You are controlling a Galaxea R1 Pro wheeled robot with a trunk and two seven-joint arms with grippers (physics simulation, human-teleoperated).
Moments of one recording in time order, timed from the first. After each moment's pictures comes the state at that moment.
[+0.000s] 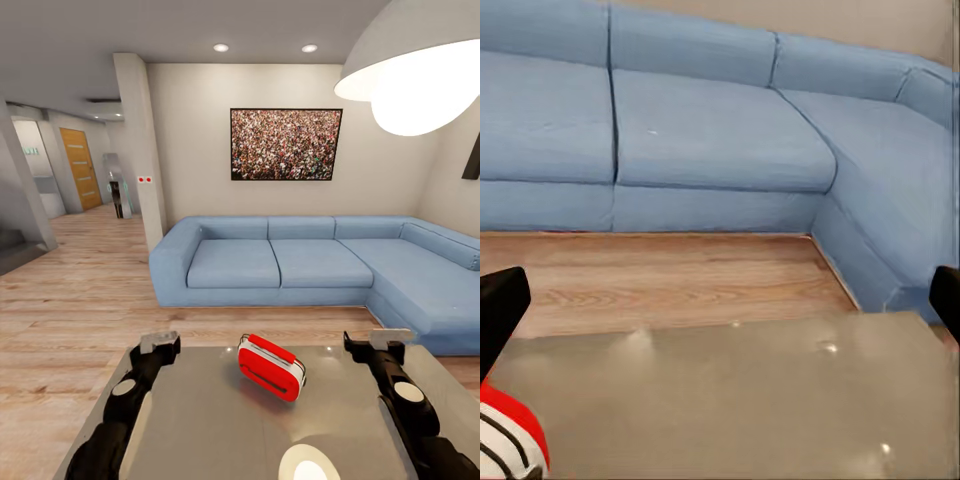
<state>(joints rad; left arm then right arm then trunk) -0.27 -0.11 0.03 -1.40 0.00 0.37 0.13 -0.19 -0.13 -0.03 -1.63 0.02 0.47 -0.18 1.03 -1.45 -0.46</state>
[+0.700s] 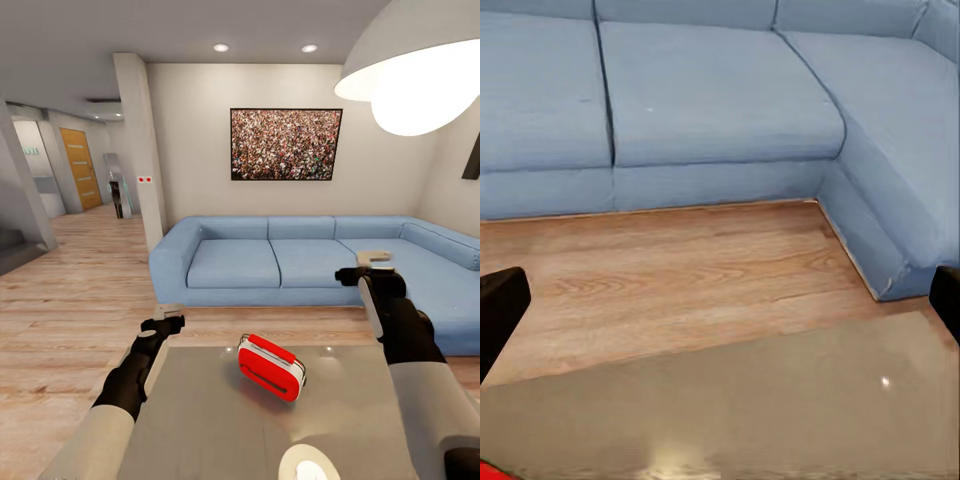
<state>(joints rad) -0.65 -0.08 0.03 -0.92 0.00 0.38 0.21 -0.84 -0.13 -0.01 -1.28 0.01 0.94 -0.15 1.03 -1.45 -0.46</state>
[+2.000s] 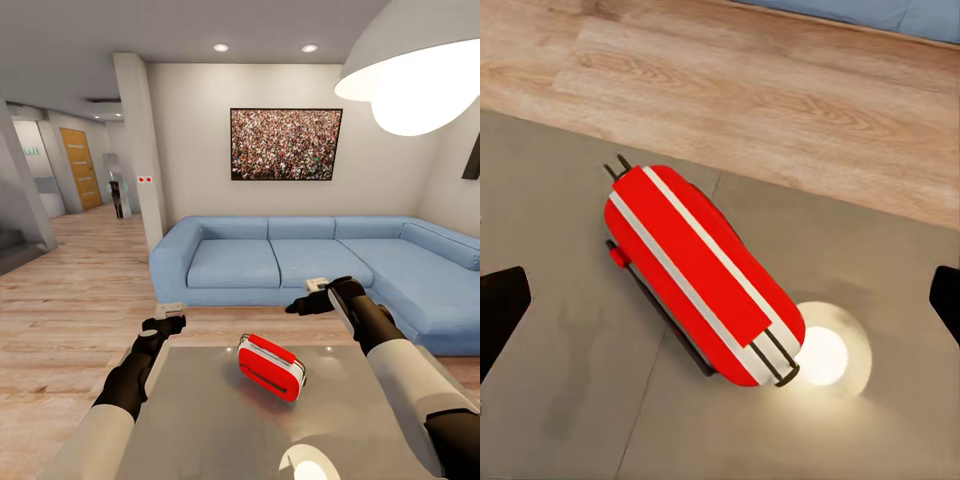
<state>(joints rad) -0.65 -0.08 0.01 -0.92 0.00 0.39 0.21 -0.94 -0.11 0.20 -0.86 0.01 0.98 0.41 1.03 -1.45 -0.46</state>
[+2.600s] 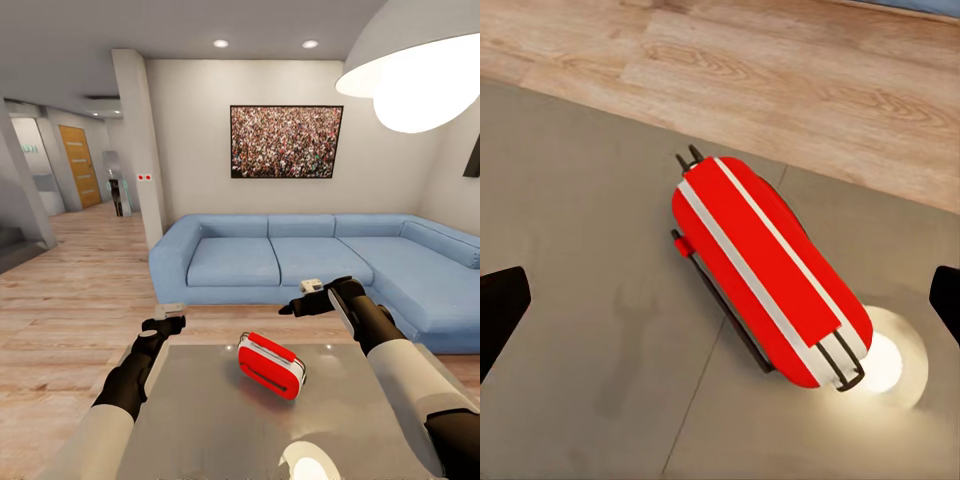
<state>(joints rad) -0.65 -0.07 0.01 -0.91 0.00 0.39 0.21 -0.94 -0.11 0.21 -0.86 0.01 0.98 0.55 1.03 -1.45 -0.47</state>
